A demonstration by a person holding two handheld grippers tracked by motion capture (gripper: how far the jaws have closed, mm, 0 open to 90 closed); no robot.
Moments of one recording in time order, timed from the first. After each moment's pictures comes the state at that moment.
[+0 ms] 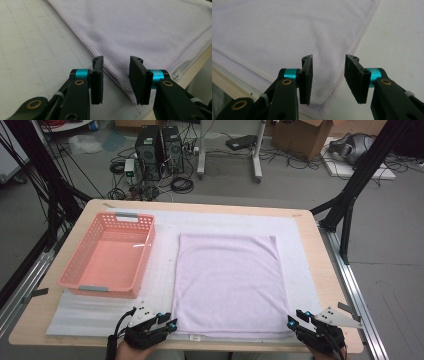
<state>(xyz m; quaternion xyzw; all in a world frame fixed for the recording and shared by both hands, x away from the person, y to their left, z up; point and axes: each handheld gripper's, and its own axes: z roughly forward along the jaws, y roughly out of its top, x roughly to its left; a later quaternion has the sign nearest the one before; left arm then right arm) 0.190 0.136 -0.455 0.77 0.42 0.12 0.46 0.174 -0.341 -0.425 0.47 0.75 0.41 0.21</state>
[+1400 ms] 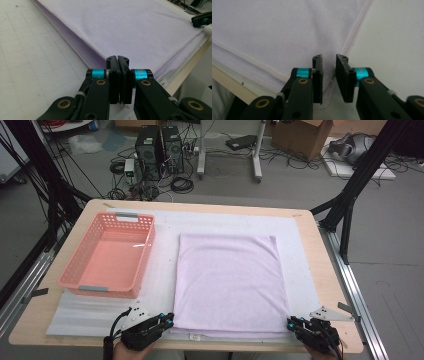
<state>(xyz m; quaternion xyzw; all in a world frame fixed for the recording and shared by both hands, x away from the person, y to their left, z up) 0.185 0.142 -0.443 0.75 0.40 0.12 0.51 0.184 -0.343 -0.443 0.51 0.76 0.37 0.15</state>
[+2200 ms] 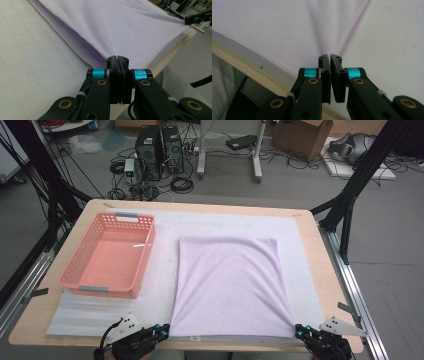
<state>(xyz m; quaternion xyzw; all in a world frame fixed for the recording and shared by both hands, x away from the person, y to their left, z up) 0.155 0.156 -0.443 0.75 0.40 0.09 0.52 0.151 -0.349 -0.425 0.49 0.77 0.38 0.18</state>
